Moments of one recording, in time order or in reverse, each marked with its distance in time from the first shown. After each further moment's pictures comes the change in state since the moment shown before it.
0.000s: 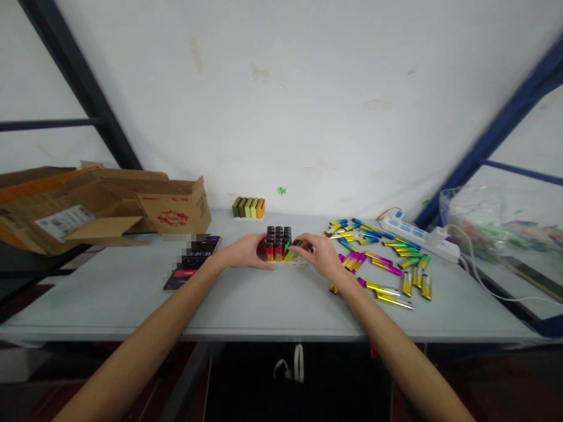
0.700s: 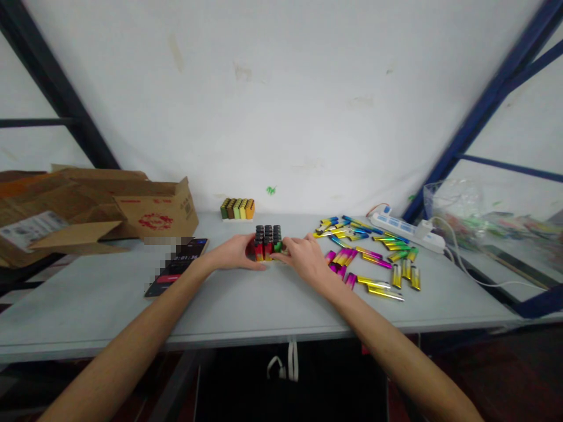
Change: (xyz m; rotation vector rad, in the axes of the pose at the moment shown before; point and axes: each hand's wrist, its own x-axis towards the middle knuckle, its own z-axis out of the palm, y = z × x) left_hand 0.002 -0.002 0.001 0.093 0.018 0.007; right_hand -0.007 -0.016 0.020 -0.786 -0.129 -0.040
